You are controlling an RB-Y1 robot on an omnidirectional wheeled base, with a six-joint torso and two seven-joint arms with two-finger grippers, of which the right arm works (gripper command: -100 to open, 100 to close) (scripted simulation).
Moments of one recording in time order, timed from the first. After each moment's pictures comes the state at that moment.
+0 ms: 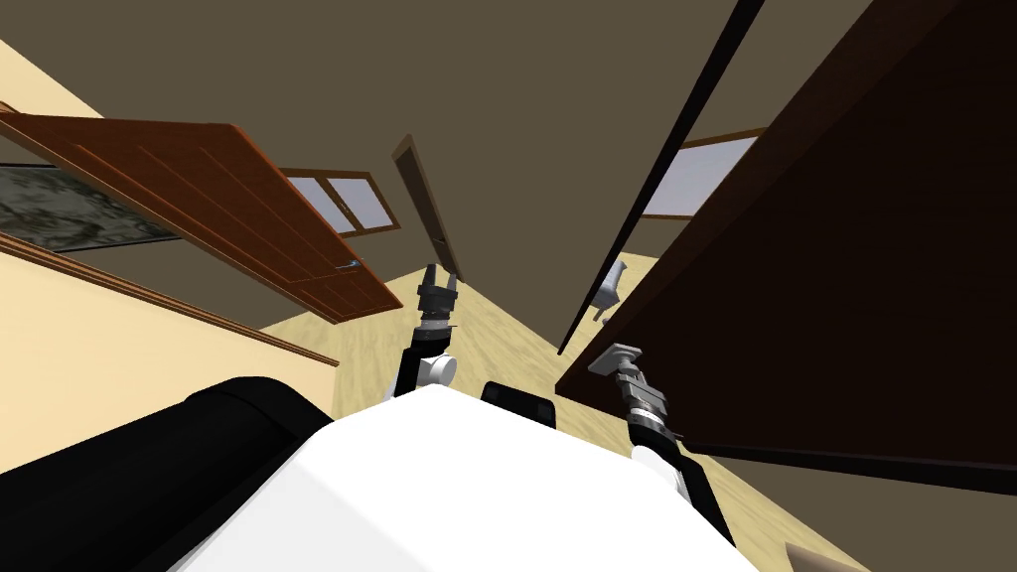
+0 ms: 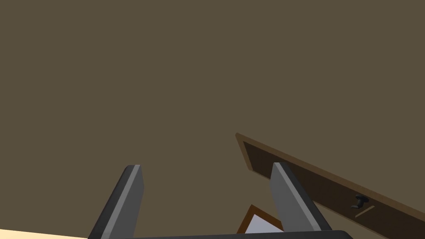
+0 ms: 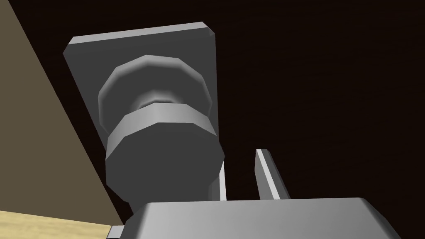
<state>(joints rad) 0.48 -0.49 0.20 -1.69 -1.31 -0.51 -0.76</state>
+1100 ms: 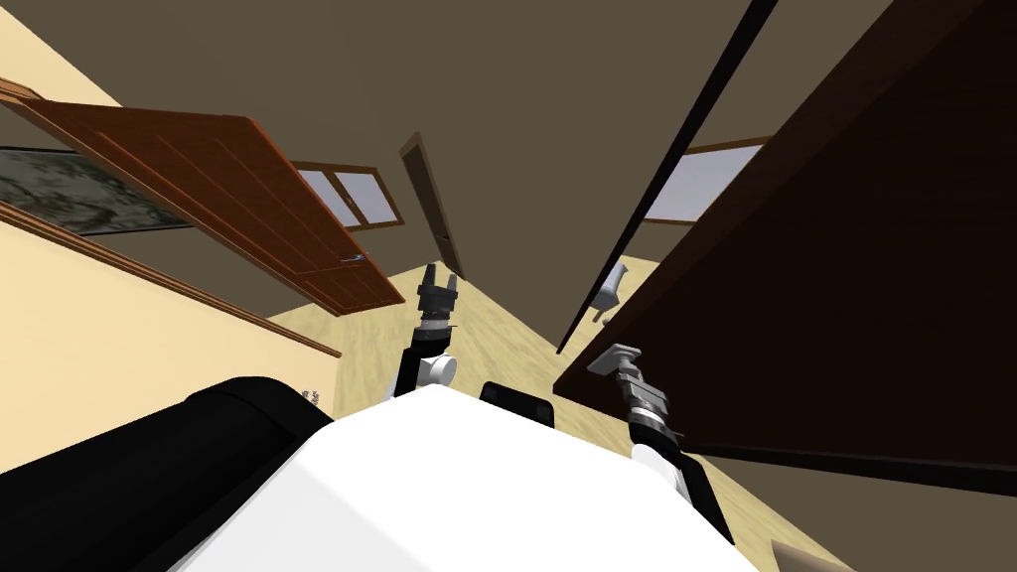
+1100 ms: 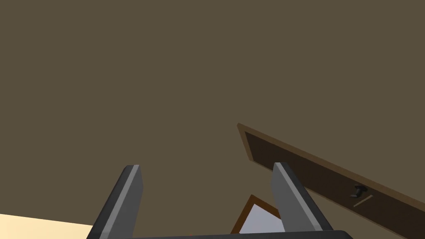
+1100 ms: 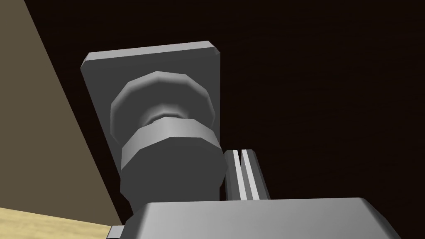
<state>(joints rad) 0.47 -0.49 0.19 -1.67 -1.30 -0.52 -0.77</state>
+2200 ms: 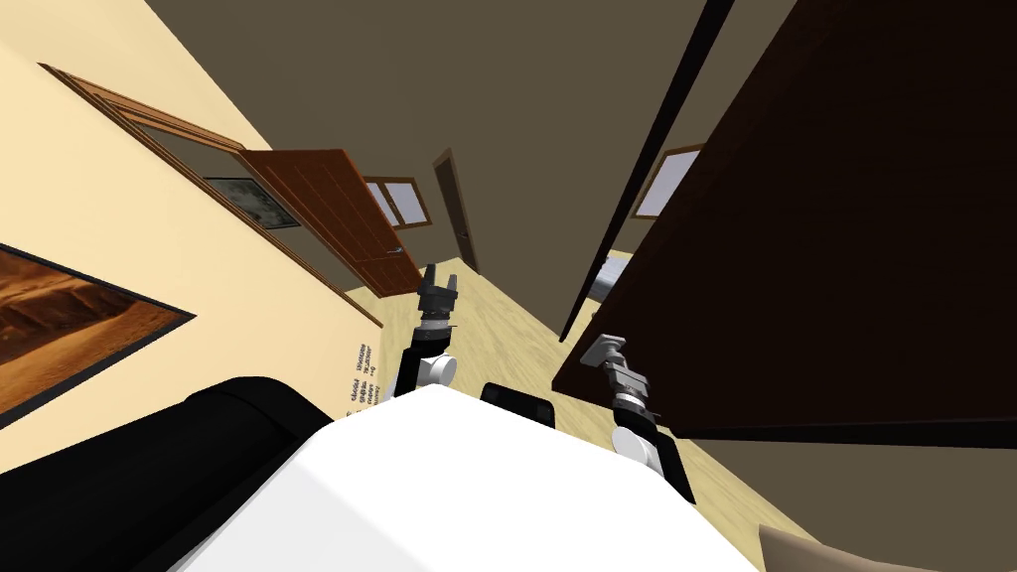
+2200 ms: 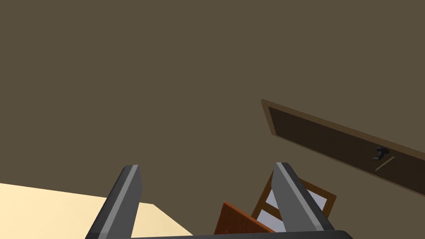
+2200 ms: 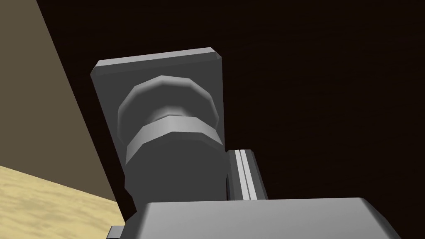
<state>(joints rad) 0.37 -0.47 0.26 -1.60 -1.18 -0.57 -0.84</state>
